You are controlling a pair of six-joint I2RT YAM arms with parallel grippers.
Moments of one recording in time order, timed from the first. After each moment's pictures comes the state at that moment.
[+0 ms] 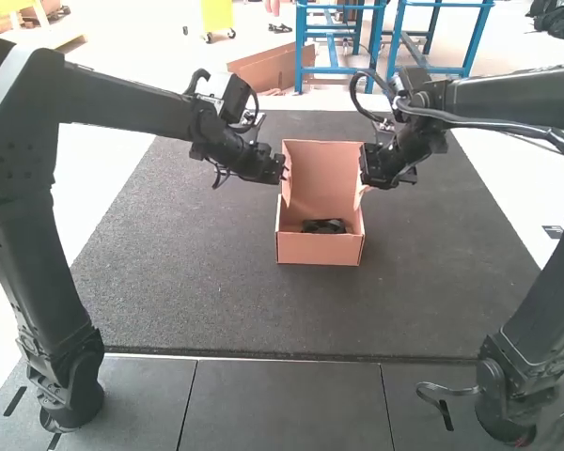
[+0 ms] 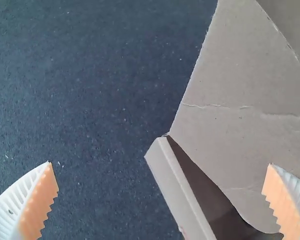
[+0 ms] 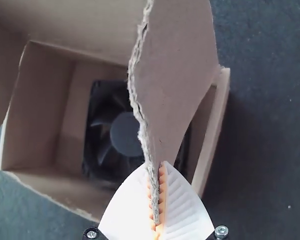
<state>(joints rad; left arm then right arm) -0.43 1.70 1.22 -0.32 0.11 -0.11 0.37 1.60 1.19 -0.64 -0.21 0.17</state>
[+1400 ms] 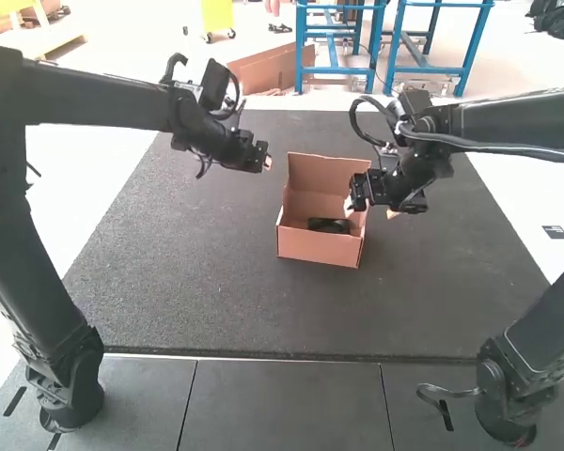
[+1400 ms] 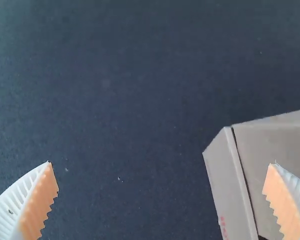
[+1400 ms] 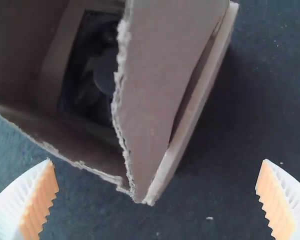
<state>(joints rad) -0.38 1.61 1.23 -0.33 0.02 -0.07 0.40 1.47 1.03 -0.62 -0.13 0.14</state>
